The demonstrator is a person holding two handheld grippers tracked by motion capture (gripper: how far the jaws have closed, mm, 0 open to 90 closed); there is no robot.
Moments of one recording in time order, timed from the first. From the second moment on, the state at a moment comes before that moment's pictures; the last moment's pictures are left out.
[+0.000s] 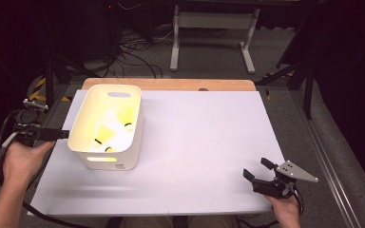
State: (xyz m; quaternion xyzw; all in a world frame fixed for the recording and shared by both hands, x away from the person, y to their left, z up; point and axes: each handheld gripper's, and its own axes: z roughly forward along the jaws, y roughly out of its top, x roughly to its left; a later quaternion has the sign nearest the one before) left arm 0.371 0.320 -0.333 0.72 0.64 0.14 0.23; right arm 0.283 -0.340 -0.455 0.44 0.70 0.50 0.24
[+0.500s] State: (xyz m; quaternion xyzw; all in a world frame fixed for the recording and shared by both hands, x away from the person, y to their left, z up) left arm 0.365 0.320 -0.341 0.72 0.64 0.14 0.23; right arm 0.283 -0.340 -0.455 0.44 0.70 0.51 0.24
